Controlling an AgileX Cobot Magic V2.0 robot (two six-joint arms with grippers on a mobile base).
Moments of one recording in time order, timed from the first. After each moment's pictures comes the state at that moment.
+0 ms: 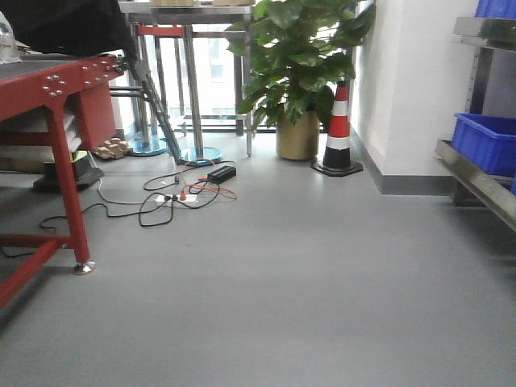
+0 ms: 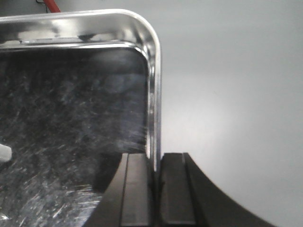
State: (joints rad) left arm -1.06 1.20 -1.27 0.77 1.18 -1.19; right arm 0.92 1.14 -1.21 -0.56 1.12 1.06
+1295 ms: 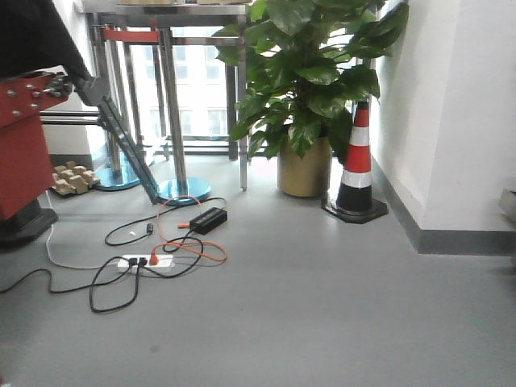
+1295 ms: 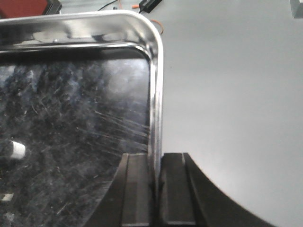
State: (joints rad) left arm -1.06 1.20 -1.27 0.82 1.19 -1.19; right arm 0.92 1.14 -1.21 -0.57 1.05 1.06
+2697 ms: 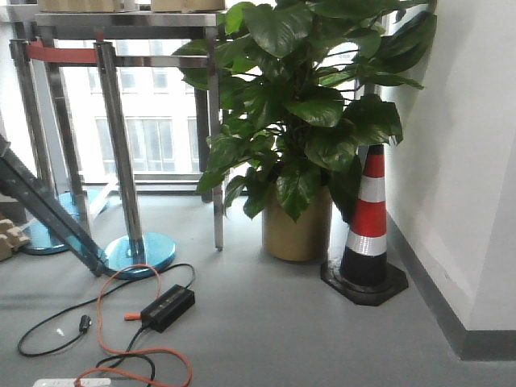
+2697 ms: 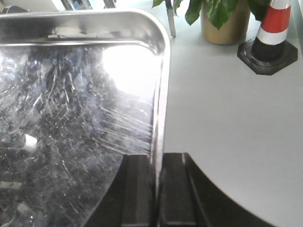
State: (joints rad) left arm -1.06 1.20 -1.27 0.91 1.20 -1.19; right arm 0.92 1.14 -1.21 -0.58 0.98 1.06
